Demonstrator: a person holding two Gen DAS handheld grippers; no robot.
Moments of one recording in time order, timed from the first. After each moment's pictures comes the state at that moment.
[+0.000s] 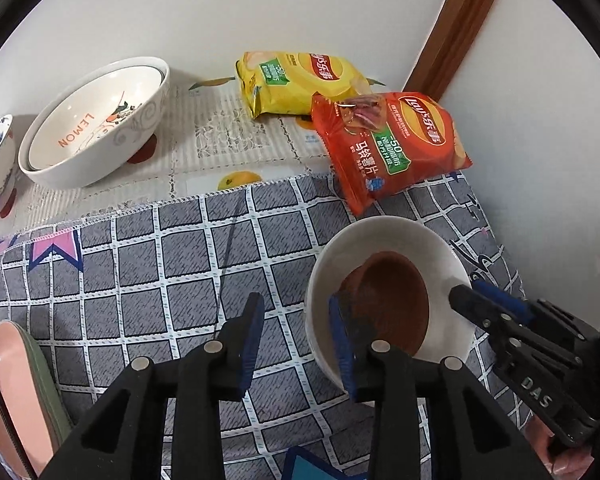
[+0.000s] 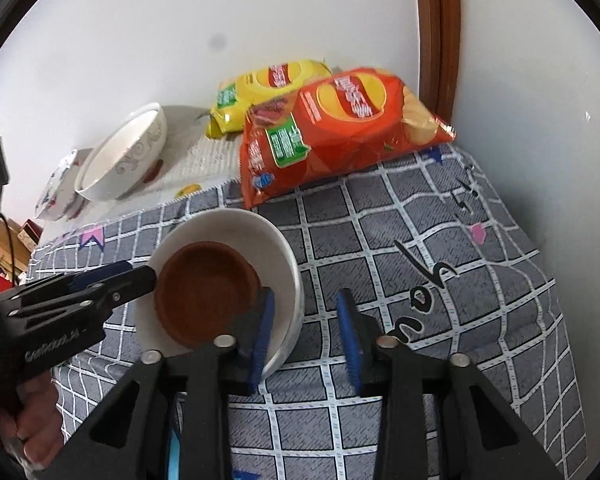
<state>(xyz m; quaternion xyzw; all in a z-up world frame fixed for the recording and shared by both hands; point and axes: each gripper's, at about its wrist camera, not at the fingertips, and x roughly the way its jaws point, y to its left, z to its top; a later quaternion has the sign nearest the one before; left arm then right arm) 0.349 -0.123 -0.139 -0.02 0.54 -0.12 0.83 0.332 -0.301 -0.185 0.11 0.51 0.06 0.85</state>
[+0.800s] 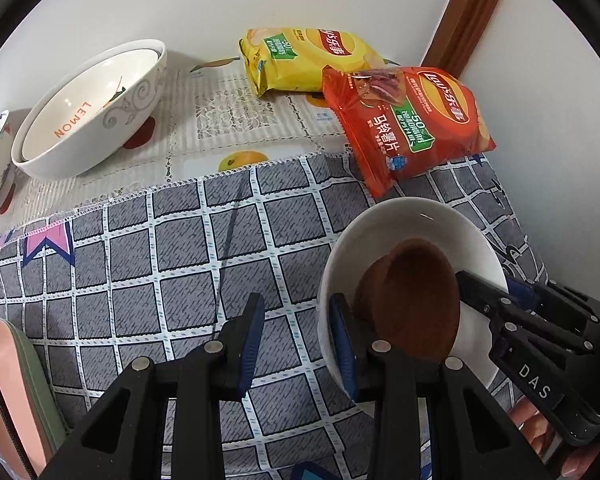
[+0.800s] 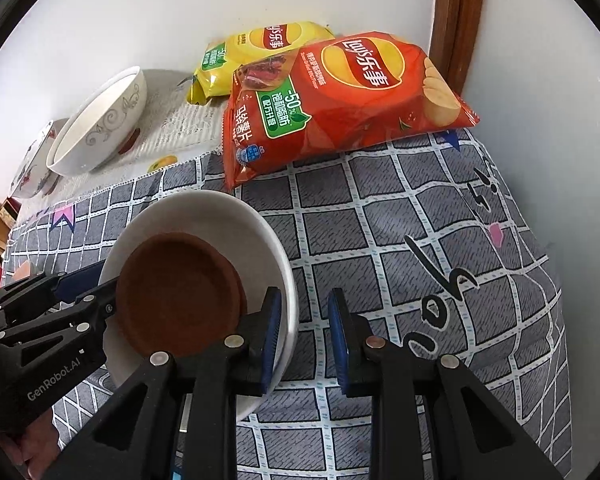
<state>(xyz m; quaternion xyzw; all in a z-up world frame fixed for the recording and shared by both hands) 0.357 -0.128 -0.164 0.00 0.55 -0.10 0.83 0.360 -0.289 -0.207 0.07 0.55 0.05 0.83</state>
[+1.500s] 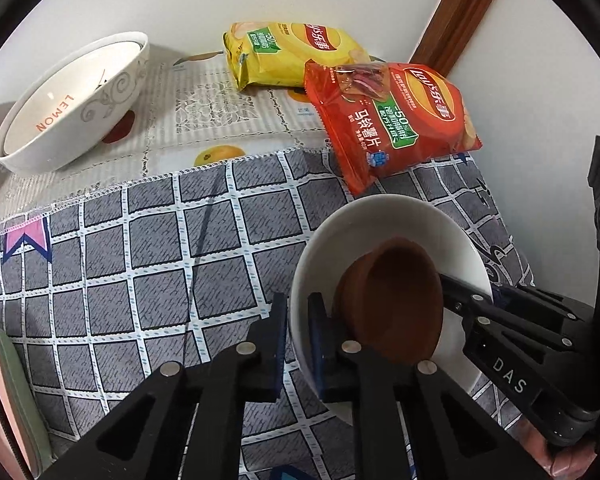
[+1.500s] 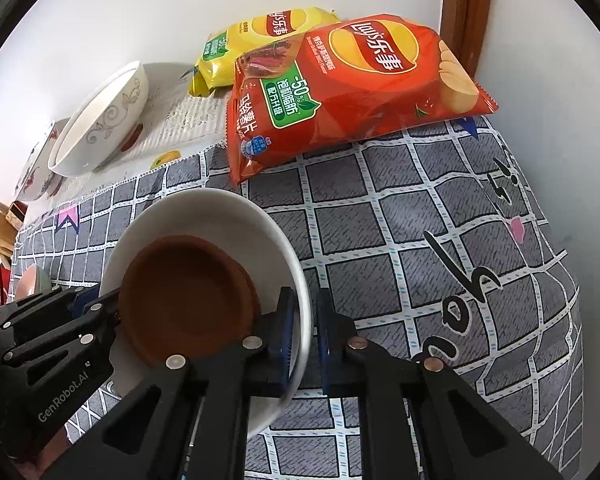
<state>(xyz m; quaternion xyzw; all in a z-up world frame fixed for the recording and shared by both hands) 0.358 -0.133 -0.167 -0.02 0.56 -0.13 0.82 0.373 -0.285 -0.219 0.09 0.57 0.06 0.82</state>
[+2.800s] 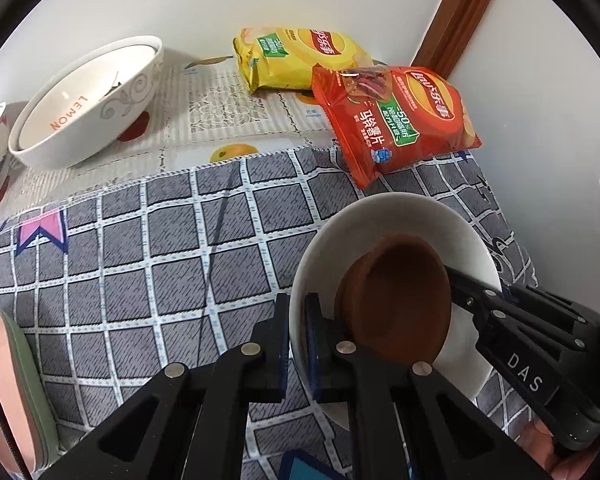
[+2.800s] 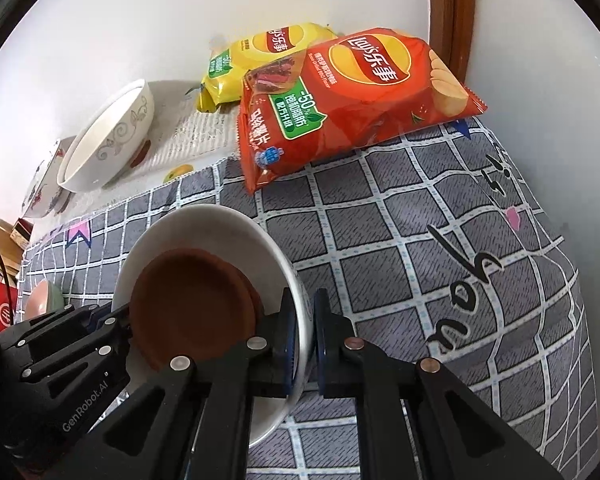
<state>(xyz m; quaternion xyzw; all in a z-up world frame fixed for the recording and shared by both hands) 0.344 -0.123 -0.160 -0.01 0.55 -0.11 0.83 0.355 -0.281 -0.207 0.12 0.54 0.05 0.83</state>
